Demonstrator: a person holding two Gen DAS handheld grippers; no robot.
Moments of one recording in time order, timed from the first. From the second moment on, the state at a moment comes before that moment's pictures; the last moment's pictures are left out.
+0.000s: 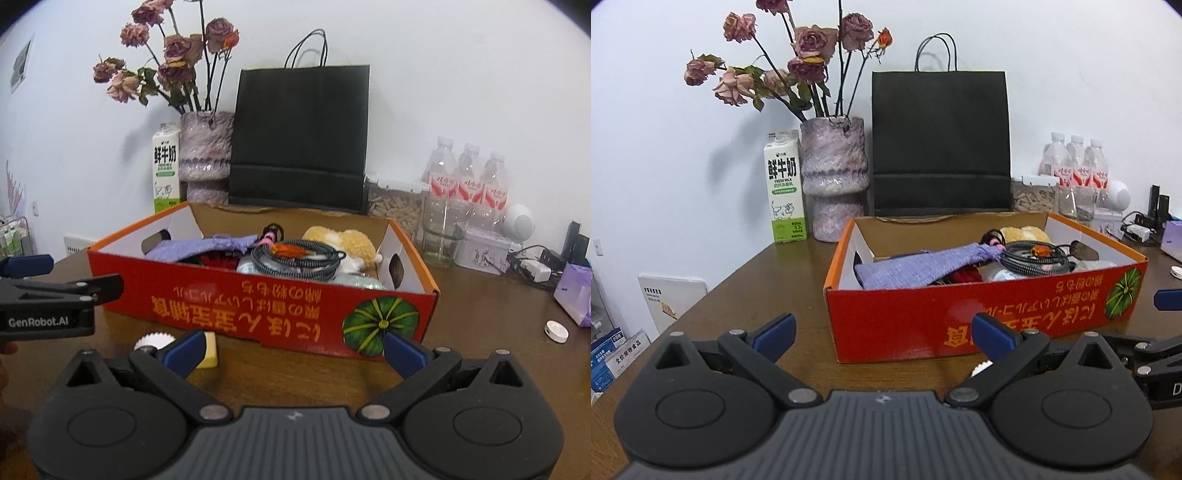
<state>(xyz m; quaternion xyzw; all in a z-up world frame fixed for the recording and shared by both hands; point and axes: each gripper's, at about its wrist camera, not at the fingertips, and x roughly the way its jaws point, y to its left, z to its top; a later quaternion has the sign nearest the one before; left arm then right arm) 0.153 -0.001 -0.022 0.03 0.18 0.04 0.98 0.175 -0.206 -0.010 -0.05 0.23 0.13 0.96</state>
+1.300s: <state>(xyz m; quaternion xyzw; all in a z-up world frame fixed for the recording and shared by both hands) 0.206 -0.026 -0.049 0.01 0.34 -0.02 0.94 0.202 -0.220 -0.036 -0.03 0.34 0.10 0.93</state>
